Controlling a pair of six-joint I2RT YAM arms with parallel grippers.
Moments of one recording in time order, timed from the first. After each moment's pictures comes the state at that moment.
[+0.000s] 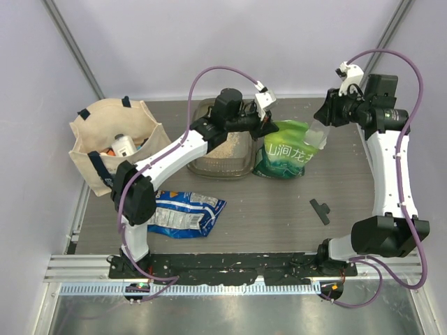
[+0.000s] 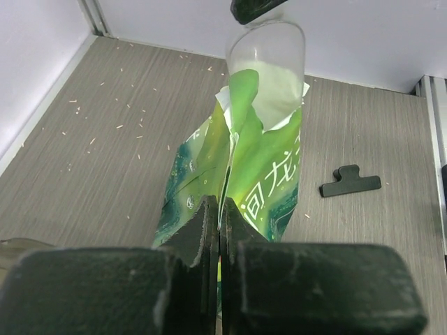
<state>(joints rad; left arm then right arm) -0.74 1.91 1.74 -0.06 0.57 0.13 -0.14 1.41 1.64 -0.83 -0.53 -0.18</state>
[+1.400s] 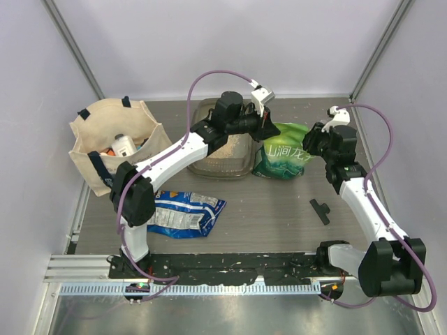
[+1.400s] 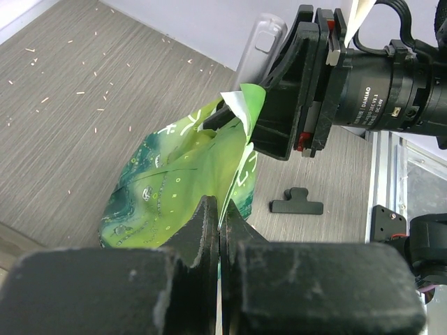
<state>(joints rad) -0.76 1.89 1.70 -0.03 0.52 -0.18 0.06 1.14 0.80 -0.02 -0.08 0.24</state>
